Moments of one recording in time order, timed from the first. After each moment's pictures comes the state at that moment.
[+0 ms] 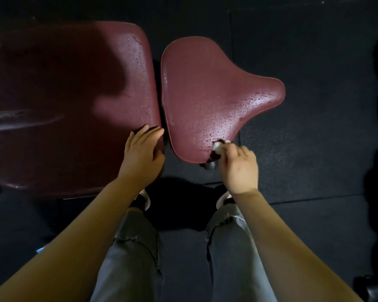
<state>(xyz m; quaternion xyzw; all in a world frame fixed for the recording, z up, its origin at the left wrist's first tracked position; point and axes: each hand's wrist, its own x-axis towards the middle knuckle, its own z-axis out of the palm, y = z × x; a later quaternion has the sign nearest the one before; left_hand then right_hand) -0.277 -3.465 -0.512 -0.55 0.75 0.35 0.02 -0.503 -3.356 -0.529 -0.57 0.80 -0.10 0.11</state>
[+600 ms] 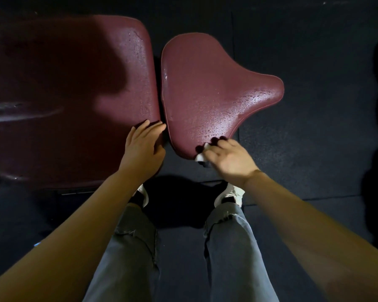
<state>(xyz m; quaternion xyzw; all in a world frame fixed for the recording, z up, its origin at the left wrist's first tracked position) -0.281 -3.463 -0.509 -0.55 0.75 0.36 0.04 -0.529 -3.372 -0.526 -0.83 0.53 -0.05 0.14</state>
